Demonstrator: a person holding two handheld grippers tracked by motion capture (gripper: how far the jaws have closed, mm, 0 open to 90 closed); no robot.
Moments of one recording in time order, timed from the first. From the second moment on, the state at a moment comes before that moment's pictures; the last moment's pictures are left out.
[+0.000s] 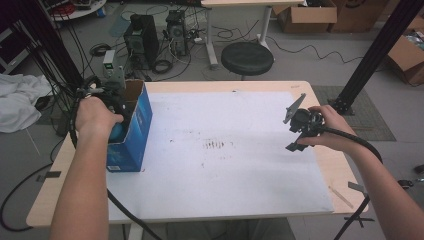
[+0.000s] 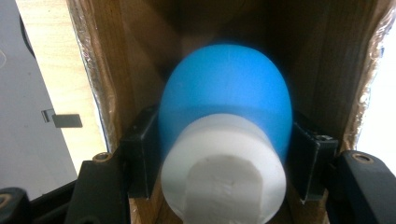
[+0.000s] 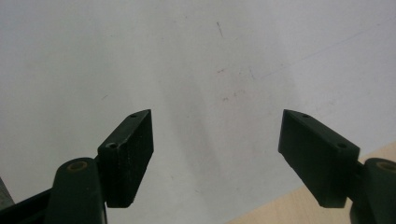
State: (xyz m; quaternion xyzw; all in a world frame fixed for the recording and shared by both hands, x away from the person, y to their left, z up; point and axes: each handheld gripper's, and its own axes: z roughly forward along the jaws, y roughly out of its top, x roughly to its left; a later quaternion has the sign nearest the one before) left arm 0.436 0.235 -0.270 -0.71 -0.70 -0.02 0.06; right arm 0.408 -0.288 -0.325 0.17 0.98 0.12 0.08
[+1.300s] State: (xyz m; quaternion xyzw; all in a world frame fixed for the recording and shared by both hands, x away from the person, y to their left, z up) left arm 0.433 0.233 -0.264 -0.71 -0.70 -0.03 0.06; right arm 0.406 -0.294 -0.325 0.17 0.97 0.12 0.07
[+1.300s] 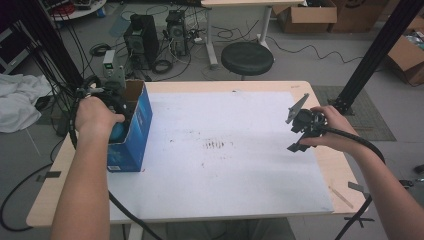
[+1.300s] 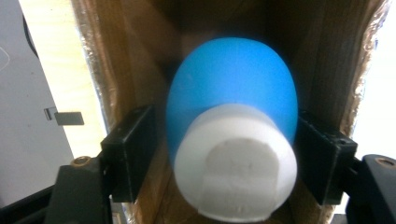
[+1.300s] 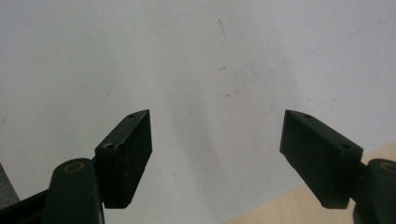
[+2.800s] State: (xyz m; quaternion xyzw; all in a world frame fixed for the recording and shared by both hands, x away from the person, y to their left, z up) left arm 0.412 0.058 -0.217 -0.87 -0.48 -0.07 -0.07; right arm 0.400 -0.273 -0.293 0.16 0.97 0.15 0.07
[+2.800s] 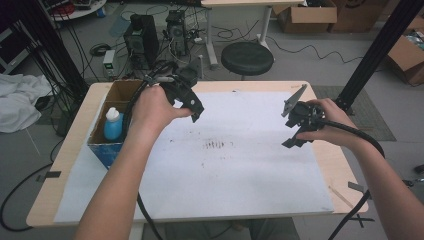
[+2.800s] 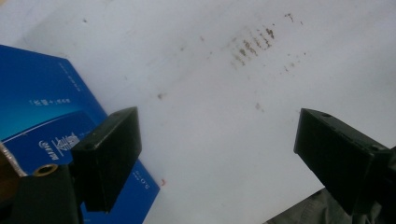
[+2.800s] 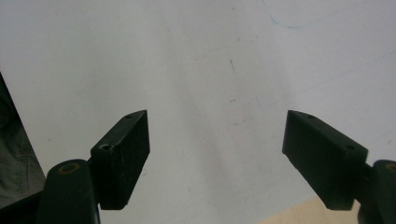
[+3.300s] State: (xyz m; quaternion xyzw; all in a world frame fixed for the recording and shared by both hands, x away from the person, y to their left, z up) left arm 0.413 0.055 -0.221 -0.88 -0.47 -0.07 -0.06; right arm 0.399 -0.275 -0.294 0.16 0.97 0.15 0.07
